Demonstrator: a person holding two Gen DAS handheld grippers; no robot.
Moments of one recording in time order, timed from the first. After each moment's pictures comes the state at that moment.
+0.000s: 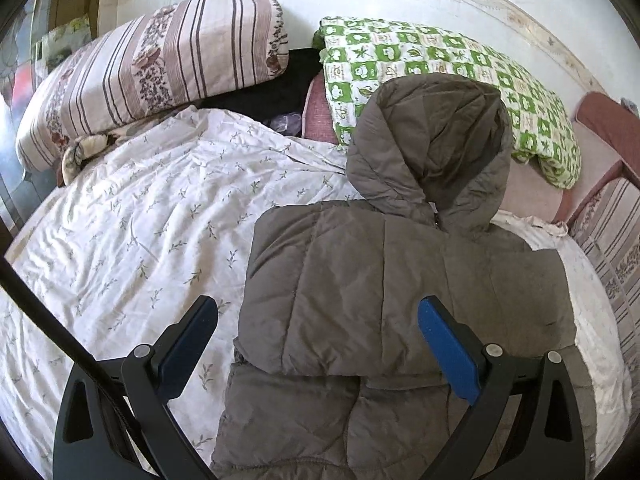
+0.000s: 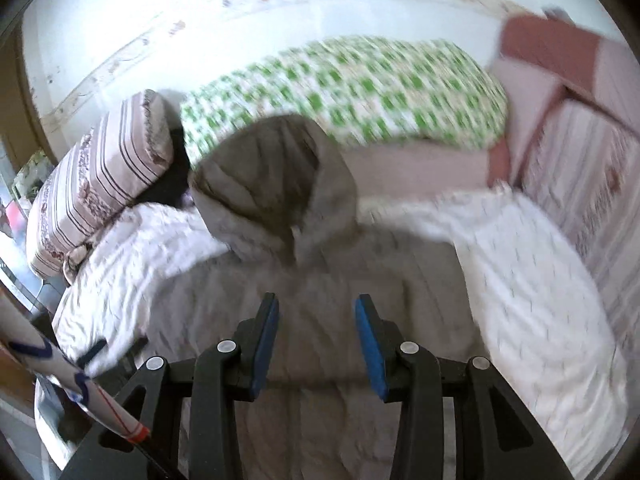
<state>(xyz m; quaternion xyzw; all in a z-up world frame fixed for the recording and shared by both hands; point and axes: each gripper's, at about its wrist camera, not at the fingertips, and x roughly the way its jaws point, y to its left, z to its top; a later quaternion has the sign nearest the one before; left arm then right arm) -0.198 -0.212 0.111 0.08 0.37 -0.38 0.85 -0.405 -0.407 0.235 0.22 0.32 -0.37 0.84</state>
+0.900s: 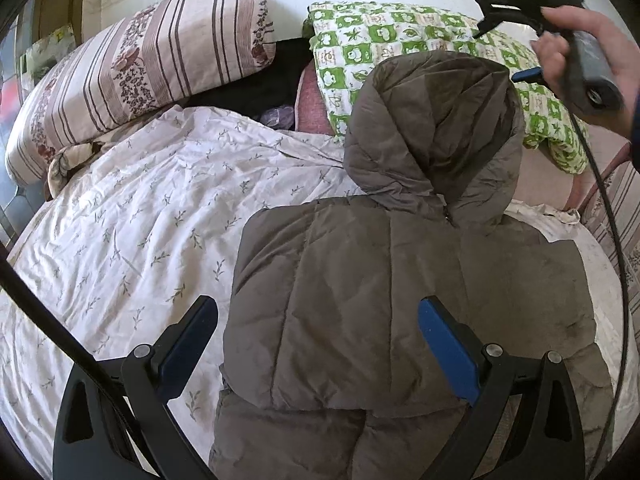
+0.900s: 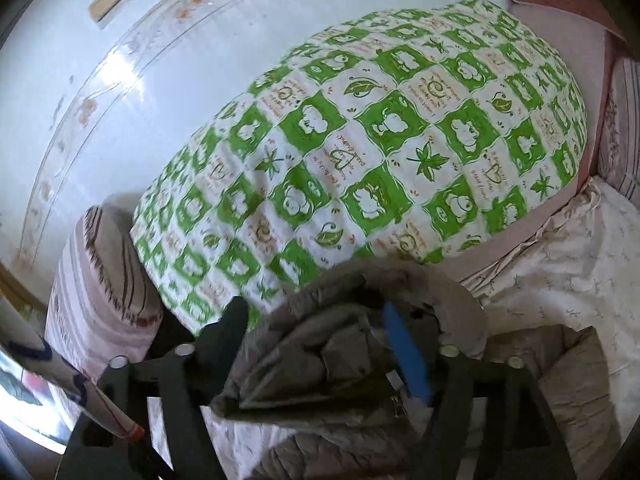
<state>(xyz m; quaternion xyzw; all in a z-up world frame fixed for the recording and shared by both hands) -0.183 -0.244 0.091 0.11 0.37 -0.38 0.84 -0.198 -0.613 0.229 0.40 0.23 -0.39 0.80</state>
